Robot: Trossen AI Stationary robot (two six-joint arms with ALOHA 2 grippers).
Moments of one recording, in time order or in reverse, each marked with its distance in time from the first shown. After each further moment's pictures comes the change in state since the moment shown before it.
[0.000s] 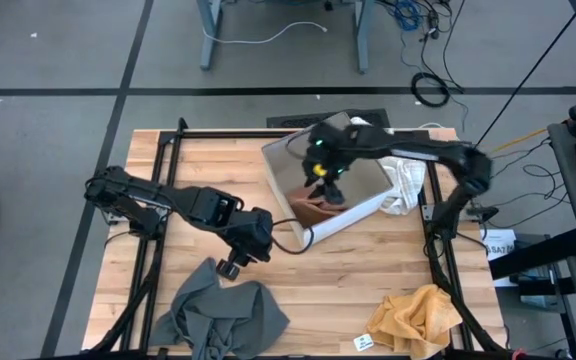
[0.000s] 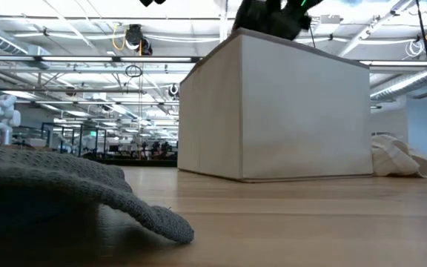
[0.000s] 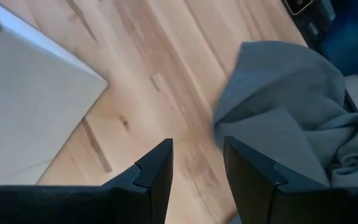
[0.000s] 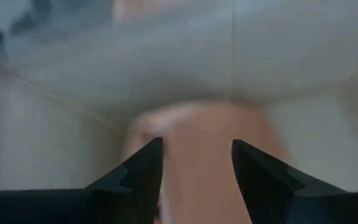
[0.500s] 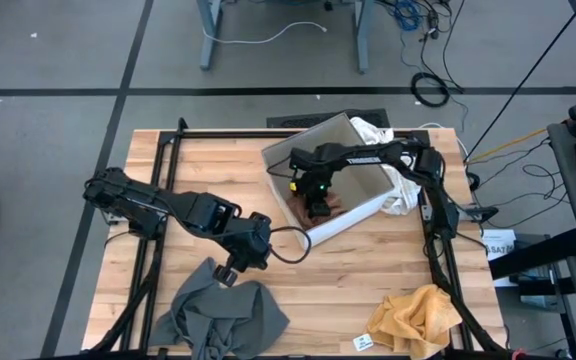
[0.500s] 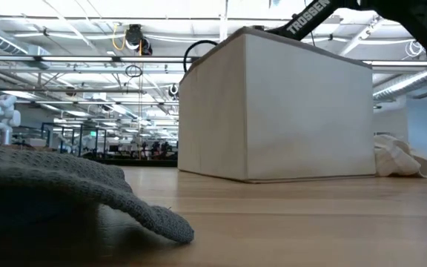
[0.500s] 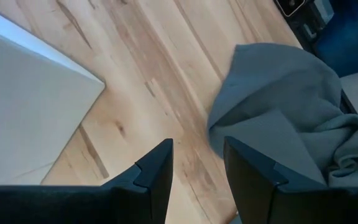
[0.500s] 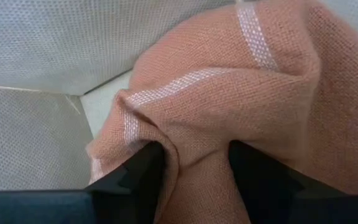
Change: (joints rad) left arm -0.039 0.000 0.000 0.013 -0.025 -0.008; right arm -0.008 0.390 0.007 -0.038 -0.024 0.000
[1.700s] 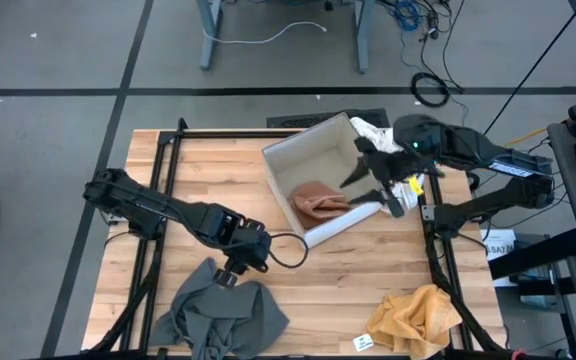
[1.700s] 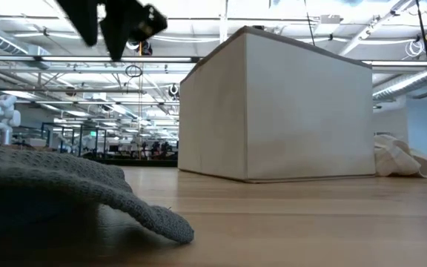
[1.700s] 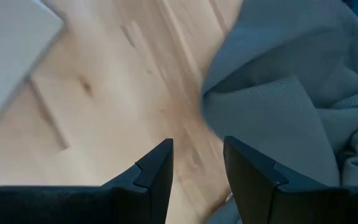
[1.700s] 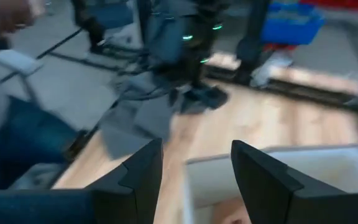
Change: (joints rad) left arm -0.002 0.000 -0.246 0.112 0.032 -0.091; right arm 0.249 -0.948 0.016 0.034 0.098 0.203
